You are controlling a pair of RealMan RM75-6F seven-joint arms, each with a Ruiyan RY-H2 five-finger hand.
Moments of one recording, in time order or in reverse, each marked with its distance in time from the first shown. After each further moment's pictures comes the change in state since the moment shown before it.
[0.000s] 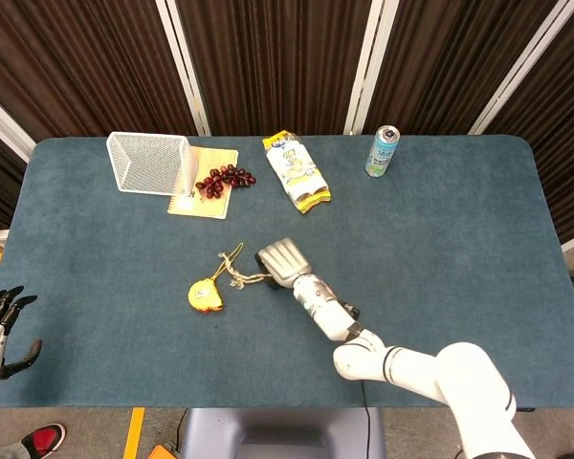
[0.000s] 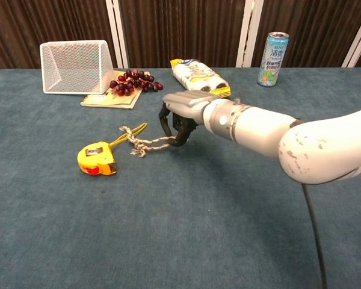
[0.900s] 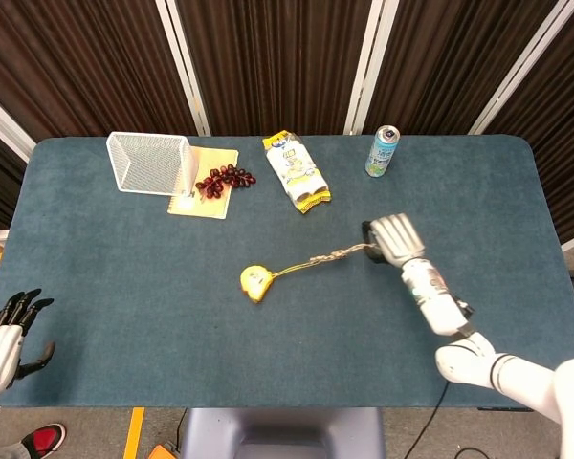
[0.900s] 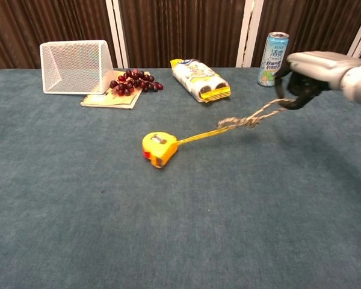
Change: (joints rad) left arm -0.022 -0.020 0.014 -0.006 0.007 -0.037 0.052; right arm -0.324 0.397 -0.106 -0.175 -0.170 0.225 0.227
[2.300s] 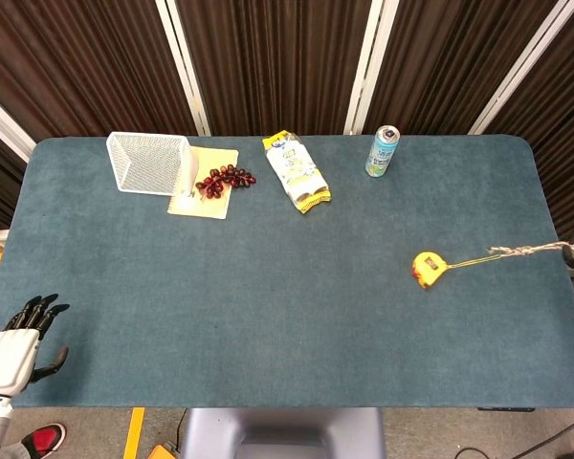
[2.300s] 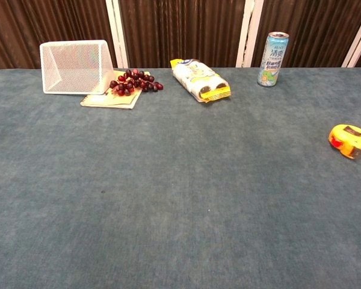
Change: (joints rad) left arm -0.012 -0.014 0.026 -0.027 0.025 -0.012 0.064; right arm -0.381 0.208 0.035 0.337 0.080 0.044 0.388
